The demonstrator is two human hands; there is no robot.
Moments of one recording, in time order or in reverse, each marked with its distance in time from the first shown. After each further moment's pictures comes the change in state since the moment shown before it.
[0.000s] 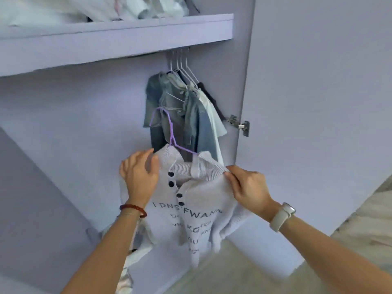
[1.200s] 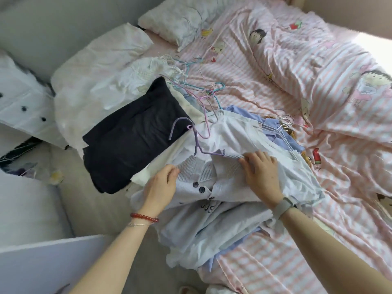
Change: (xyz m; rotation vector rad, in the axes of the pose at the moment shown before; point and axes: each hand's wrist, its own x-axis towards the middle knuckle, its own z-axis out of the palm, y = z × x) left_hand -0.638 0.455 0.078 -0.436 -1.609 1.103; right_hand -0.704 0.016 -0.371 -0.776 0.519 1.635
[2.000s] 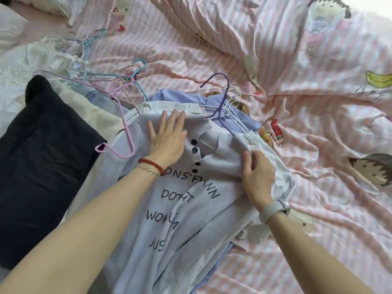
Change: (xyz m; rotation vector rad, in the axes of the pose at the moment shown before) left_hand 0.183 0.089 0.198 0.637 -0.449 0.420; right_hand 0.002 0.143 0.052 0.140 0.221 0.728
